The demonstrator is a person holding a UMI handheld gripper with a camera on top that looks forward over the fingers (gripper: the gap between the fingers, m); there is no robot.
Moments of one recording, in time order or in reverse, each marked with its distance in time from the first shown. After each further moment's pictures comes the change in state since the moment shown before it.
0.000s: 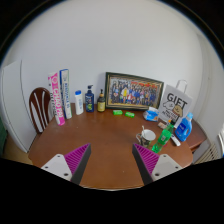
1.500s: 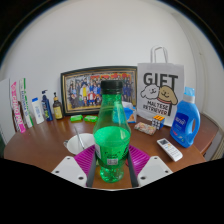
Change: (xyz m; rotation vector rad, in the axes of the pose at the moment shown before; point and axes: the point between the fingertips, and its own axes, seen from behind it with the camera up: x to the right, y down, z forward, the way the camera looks) arm 0.304 0.066 0.266 0.193 -0.042 0.145
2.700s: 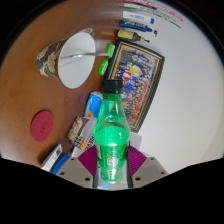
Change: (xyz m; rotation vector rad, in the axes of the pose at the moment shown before) arm 0.082 -0.123 0.039 -0.083 0.452 -1.869
